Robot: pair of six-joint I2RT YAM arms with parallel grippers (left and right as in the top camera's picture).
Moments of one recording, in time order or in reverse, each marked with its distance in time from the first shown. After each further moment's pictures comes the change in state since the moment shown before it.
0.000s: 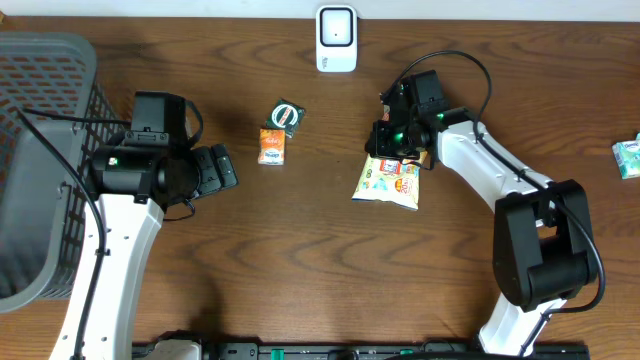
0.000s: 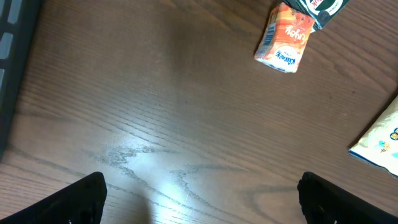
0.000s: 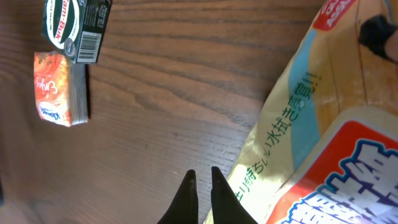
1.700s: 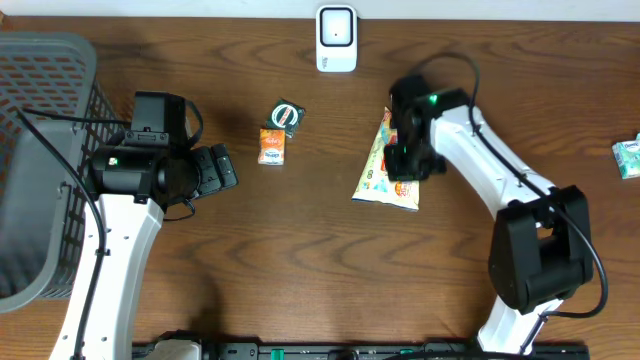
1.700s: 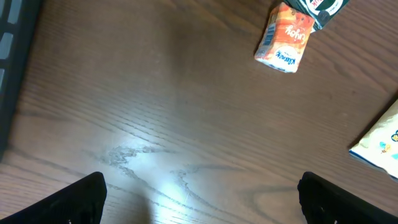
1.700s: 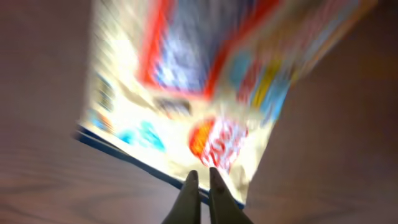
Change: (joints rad) left arm 0.000 0.000 0.000 0.000 0.000 0.000; right arm 0.046 0.000 0.209 -0.607 0.352 -0.127
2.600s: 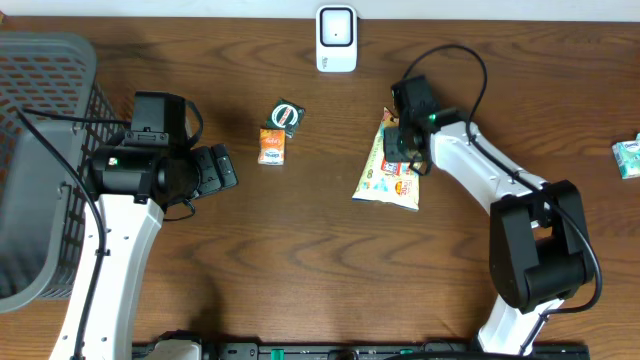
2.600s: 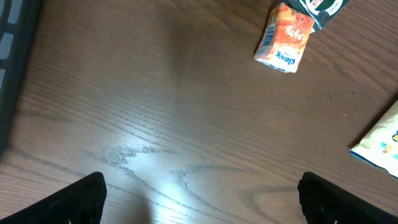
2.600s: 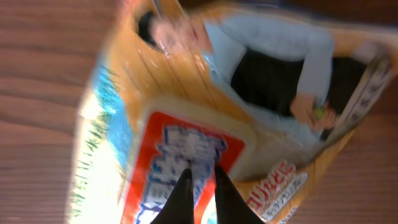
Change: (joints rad) left arm 0.000 0.000 0.000 0.000 0.000 0.000; right arm -0.010 0.000 -0.233 0.533 0.150 0.071
